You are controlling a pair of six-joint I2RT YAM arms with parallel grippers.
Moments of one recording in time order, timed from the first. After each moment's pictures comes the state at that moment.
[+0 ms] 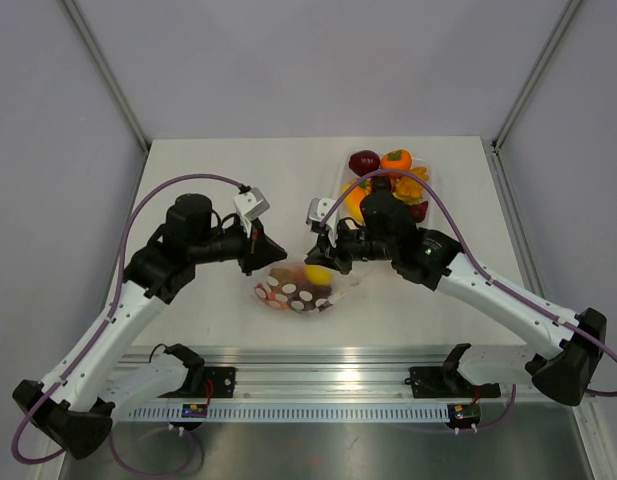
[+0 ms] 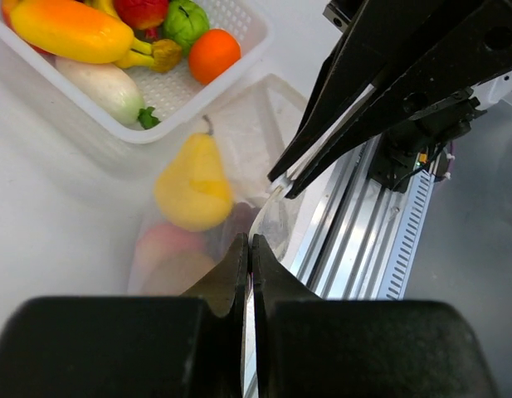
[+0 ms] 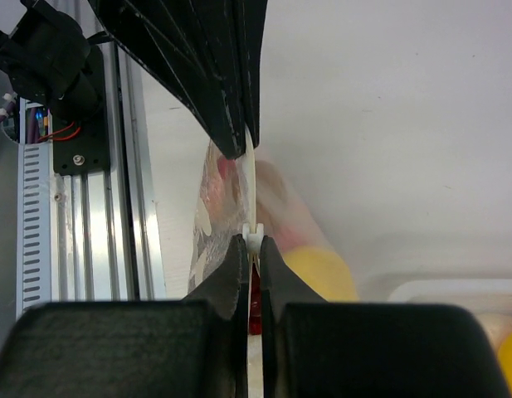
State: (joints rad) left arm -0.53 0.95 1.05 -0.54 0.65 -0.03; right arm 0.86 1.24 1.18 -0.37 -0.45 -0.26
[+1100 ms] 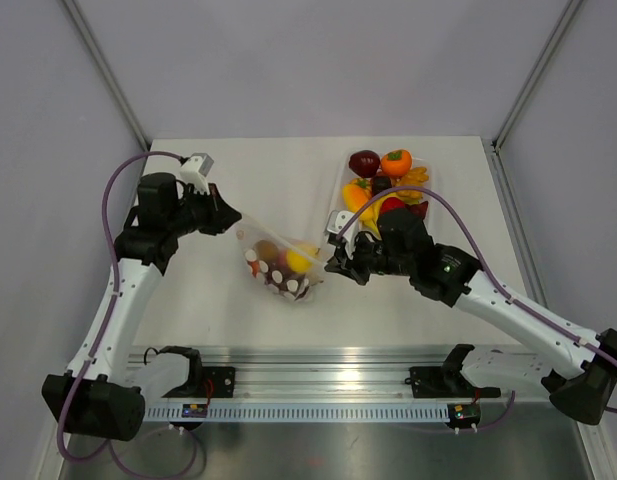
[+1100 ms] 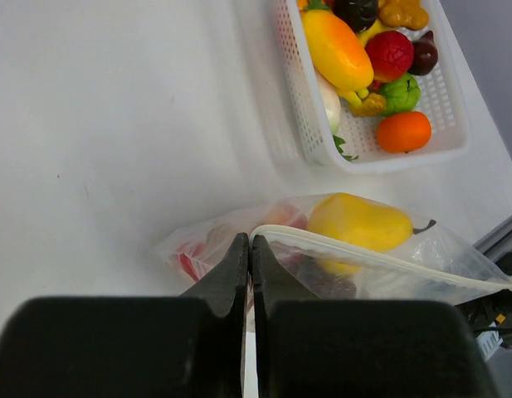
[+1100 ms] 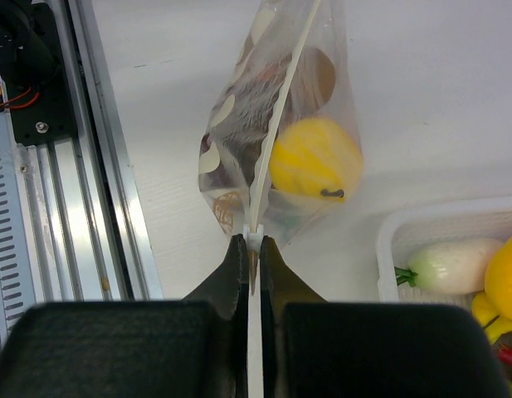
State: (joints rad) left arm -0.12 1.05 1.07 -0.52 0.49 -0.20; right arm 0.86 1.09 1.05 -0.42 -0.33 -0.25
